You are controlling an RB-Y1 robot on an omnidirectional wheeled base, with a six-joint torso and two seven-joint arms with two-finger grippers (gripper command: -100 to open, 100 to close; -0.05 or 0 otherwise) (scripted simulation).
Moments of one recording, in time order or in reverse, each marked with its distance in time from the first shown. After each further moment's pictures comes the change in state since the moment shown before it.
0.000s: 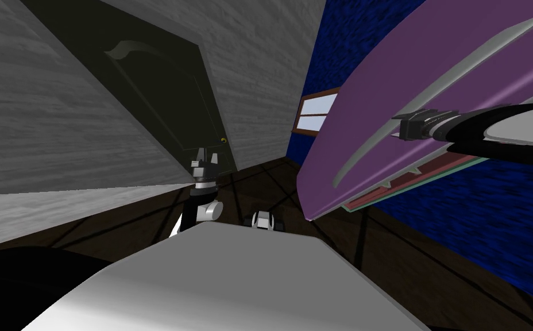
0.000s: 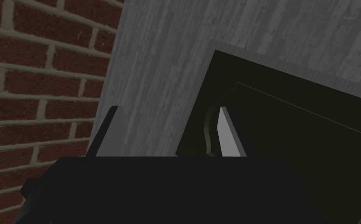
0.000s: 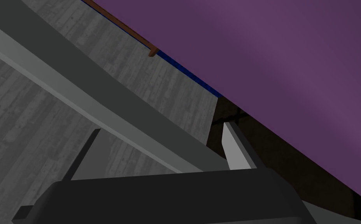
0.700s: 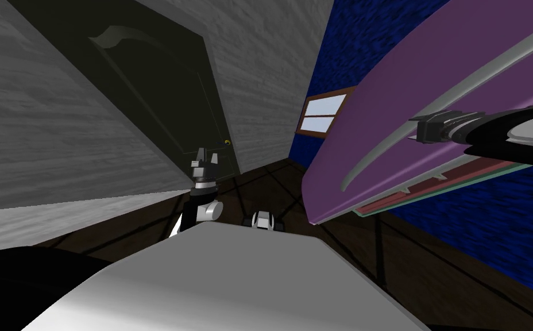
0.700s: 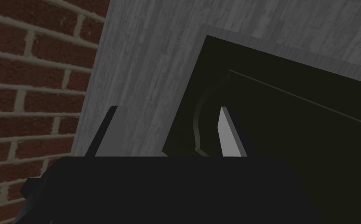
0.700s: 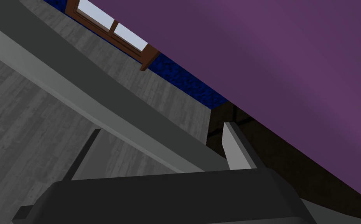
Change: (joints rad) left arm 0.000 0.000 0.000 0.000 0.000 0.000 0.000; right arm 0.094 -0.016 -0.026 0.127 -0.115 -0.003 0.084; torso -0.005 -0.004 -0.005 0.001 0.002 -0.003
